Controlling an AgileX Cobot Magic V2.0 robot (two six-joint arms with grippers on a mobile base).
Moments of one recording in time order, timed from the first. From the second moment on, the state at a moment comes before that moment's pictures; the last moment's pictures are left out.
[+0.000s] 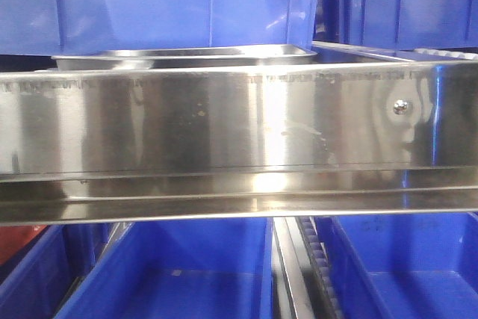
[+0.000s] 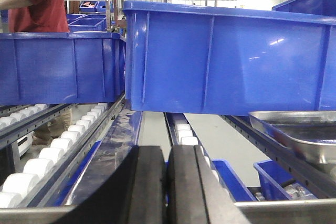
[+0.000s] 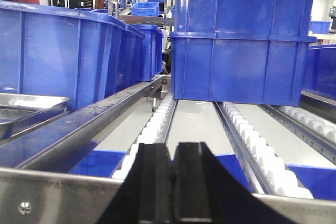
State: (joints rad) left arm -0.04 0.00 0.00 0.03 -0.03 -0.01; right arm 0.07 0.00 0.00 0.19 -0.01 -0.21
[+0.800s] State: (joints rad) left arm -0.04 0.00 0.00 0.03 -0.03 -0.01; right arm 0.07 0.00 0.00 0.19 -0.01 -0.21
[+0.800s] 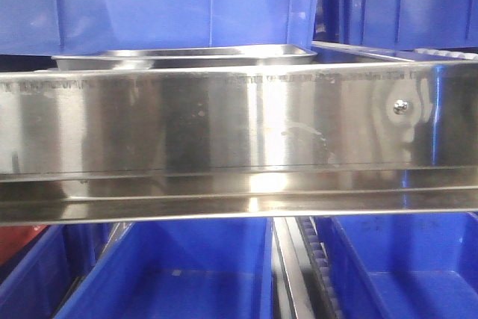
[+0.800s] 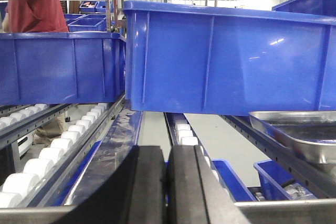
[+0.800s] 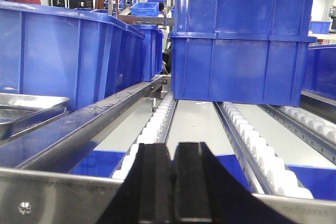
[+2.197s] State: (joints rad) left arm -0.04 0.01 -0.45 -0.21 0.48 -0.01; right arm 0.17 0.00 -0.18 0.62 0.15 -0.20
